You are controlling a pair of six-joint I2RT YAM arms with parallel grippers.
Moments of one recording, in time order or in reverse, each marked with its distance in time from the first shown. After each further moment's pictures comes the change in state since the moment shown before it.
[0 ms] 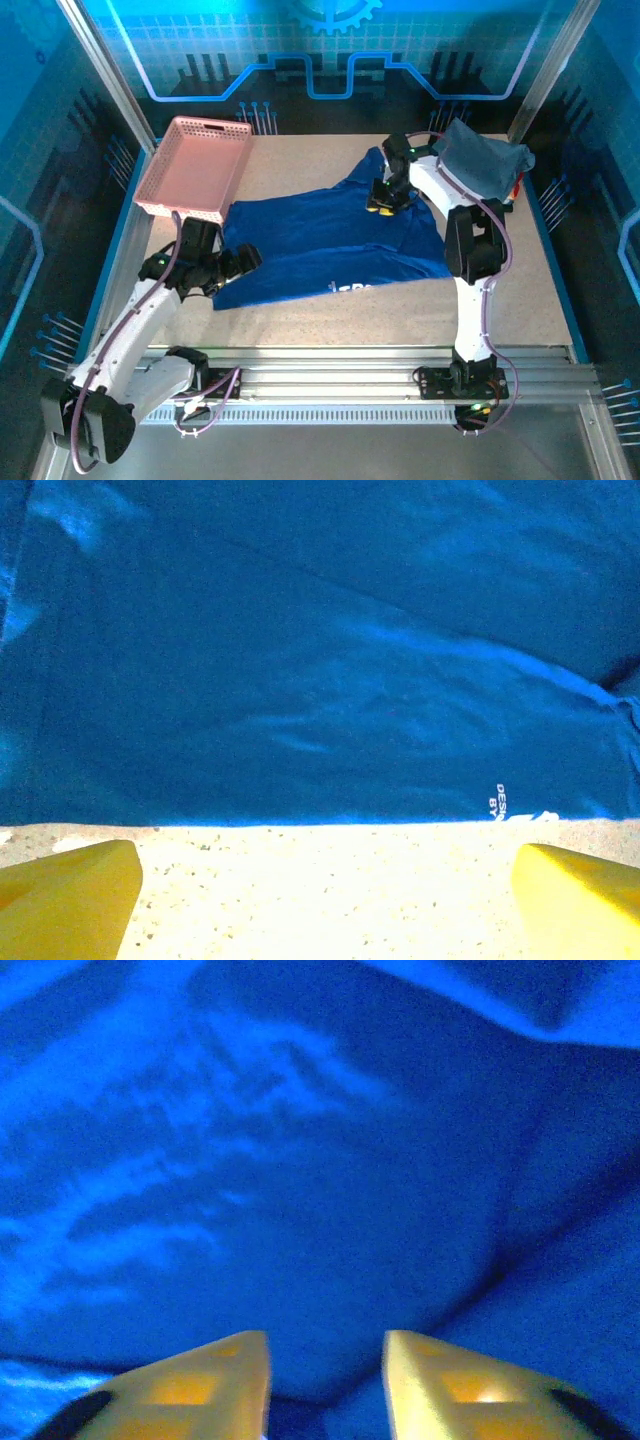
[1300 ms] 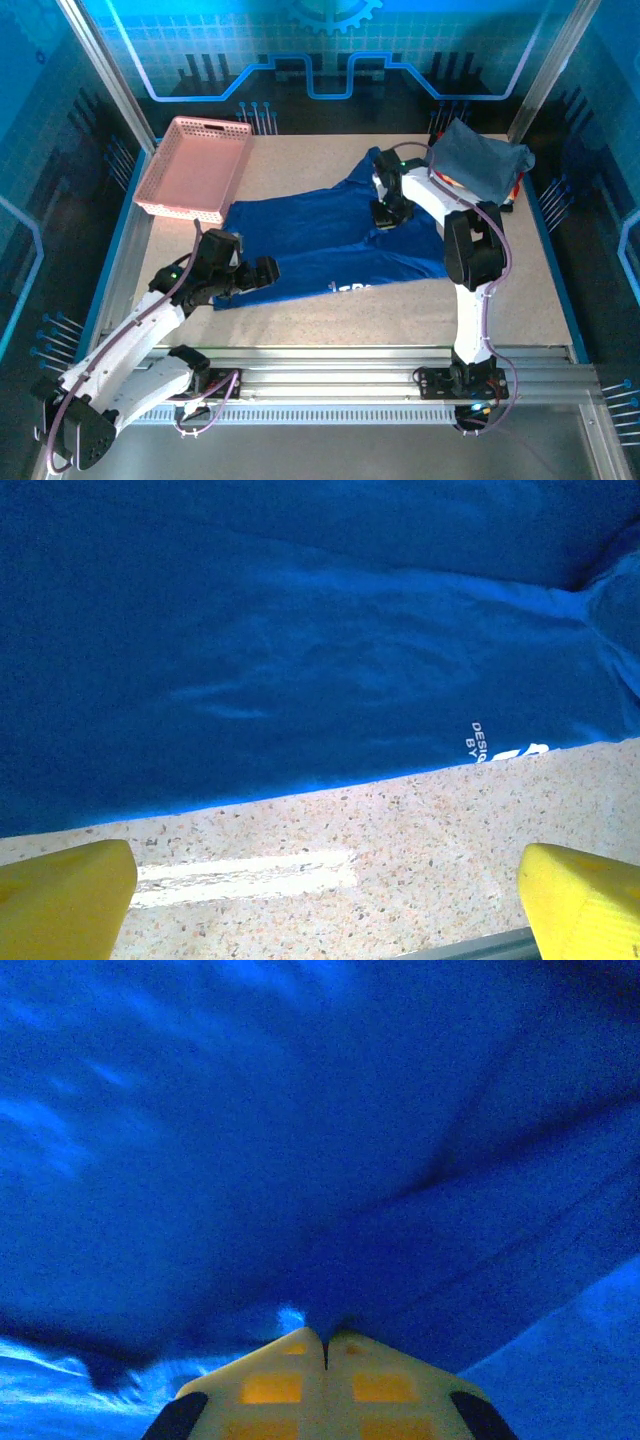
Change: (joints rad) left arm -0.196 -0.040 -0.061 0.087 -0.058 -0.004; right arm 0.056 -0.027 -0.084 0.003 0.196 -0.264
